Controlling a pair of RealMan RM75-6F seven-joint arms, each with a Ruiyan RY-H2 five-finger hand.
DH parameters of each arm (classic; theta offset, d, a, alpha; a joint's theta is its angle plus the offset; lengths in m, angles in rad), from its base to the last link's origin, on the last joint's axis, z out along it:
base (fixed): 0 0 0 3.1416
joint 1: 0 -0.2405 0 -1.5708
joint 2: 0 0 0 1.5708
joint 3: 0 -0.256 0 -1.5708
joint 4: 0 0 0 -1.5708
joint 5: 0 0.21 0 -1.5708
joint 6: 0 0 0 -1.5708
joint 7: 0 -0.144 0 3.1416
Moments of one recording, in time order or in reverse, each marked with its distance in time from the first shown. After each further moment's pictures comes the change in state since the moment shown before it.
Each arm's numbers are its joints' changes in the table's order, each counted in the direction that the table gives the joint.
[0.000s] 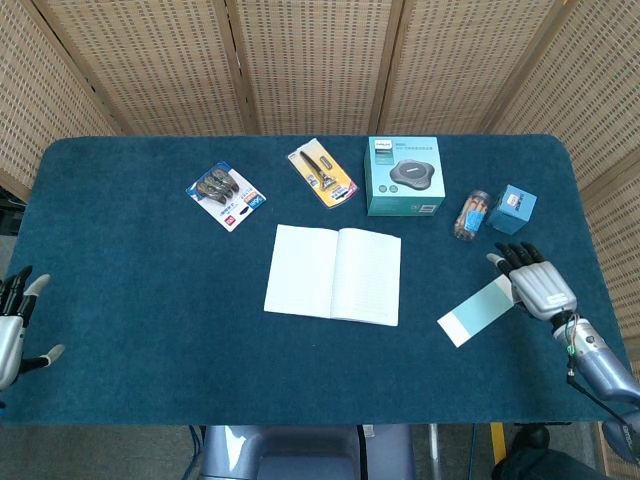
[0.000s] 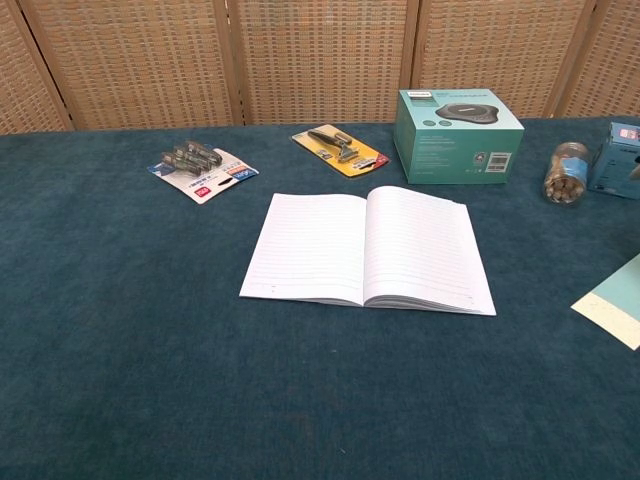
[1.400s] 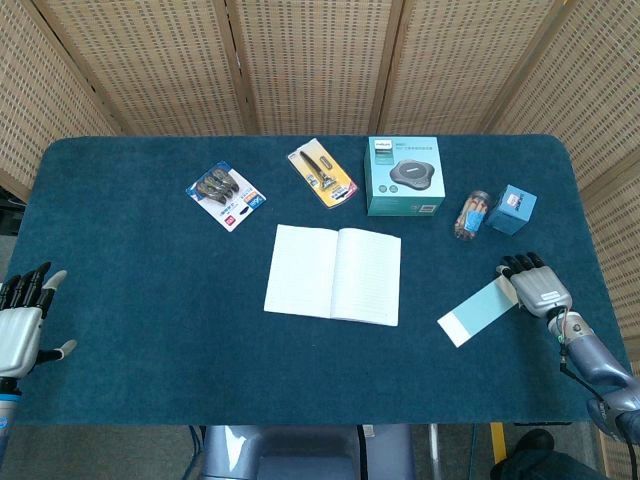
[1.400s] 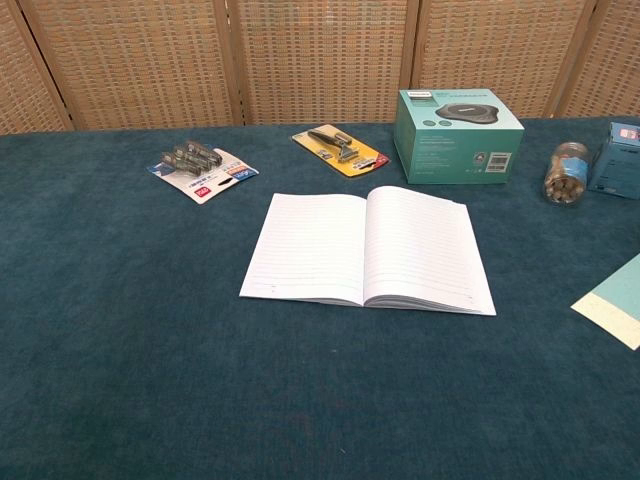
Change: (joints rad) left arm 0.055 0.017 -0.002 0.012 -0.064 -0.061 -0.063; right arm -0.064 0.162 0.113 -0.284 0.044 -0.149 -0.026
